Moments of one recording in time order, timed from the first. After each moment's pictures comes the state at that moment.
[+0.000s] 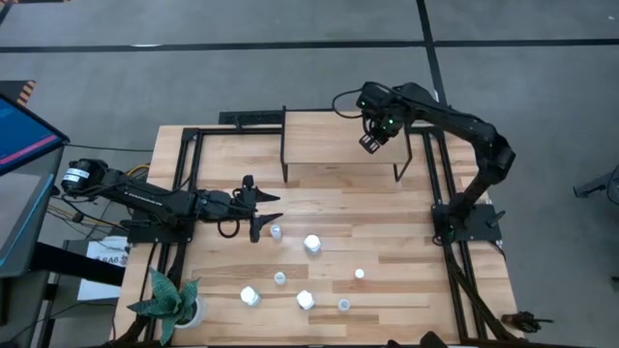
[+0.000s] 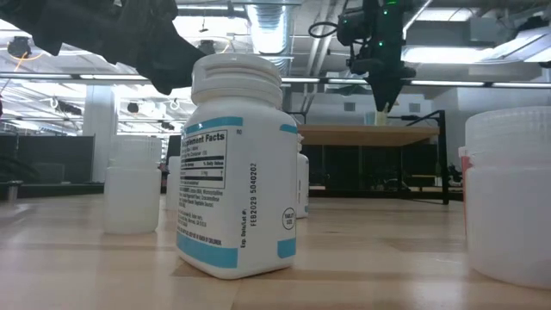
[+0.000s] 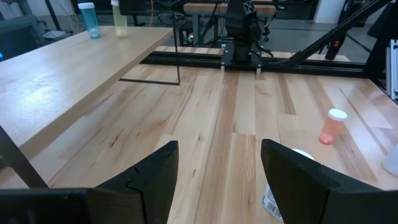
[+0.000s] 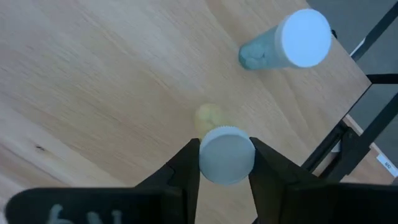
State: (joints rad) left arm -0.14 1.09 0.40 0.43 -0.32 -0.09; right arm -0.62 1.66 1.63 -1.34 0.22 0.19
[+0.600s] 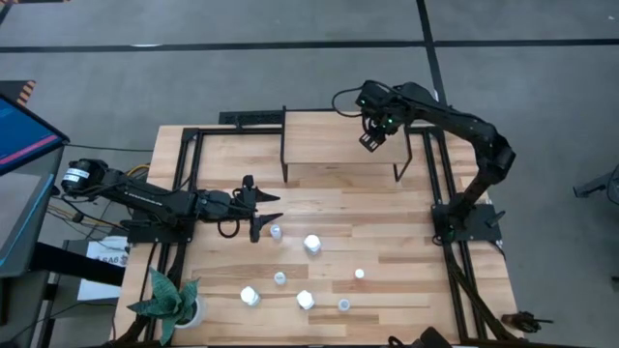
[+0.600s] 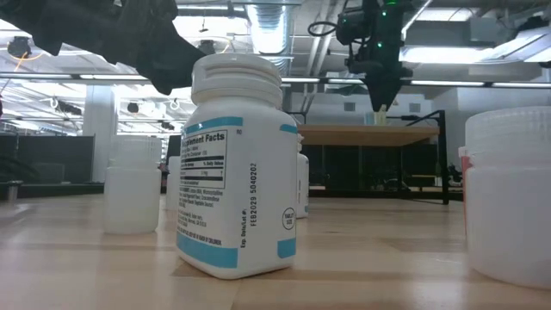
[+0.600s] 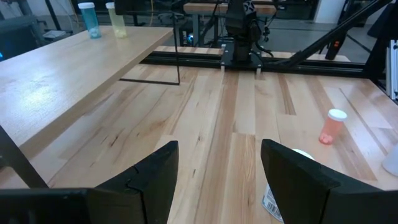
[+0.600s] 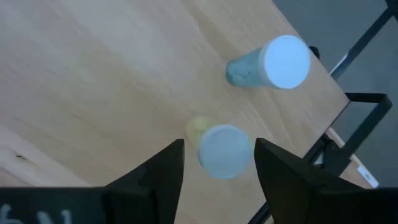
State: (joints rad) left arm -0.14 1.09 0.40 0.43 -0.32 -0.09; right arm -0.63 1.66 1.63 -1.31 0.27 0.15
